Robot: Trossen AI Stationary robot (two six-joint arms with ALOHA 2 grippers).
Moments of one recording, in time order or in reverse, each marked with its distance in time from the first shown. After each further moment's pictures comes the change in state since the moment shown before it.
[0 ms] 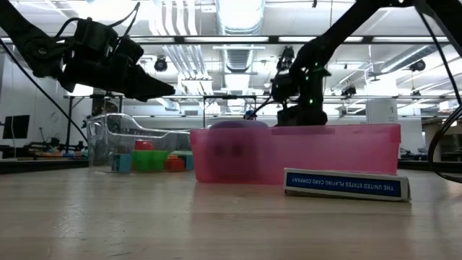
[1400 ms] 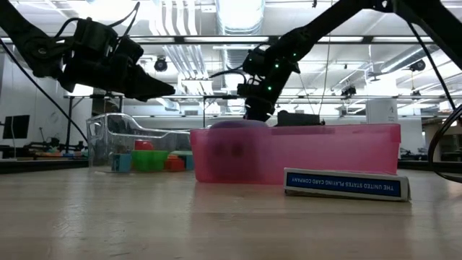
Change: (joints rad) left arm 0.000 0.000 -0.001 0.002 0.000 0.000; right arm 0.088 0.123 0.278 0.329 -0.073 0.010
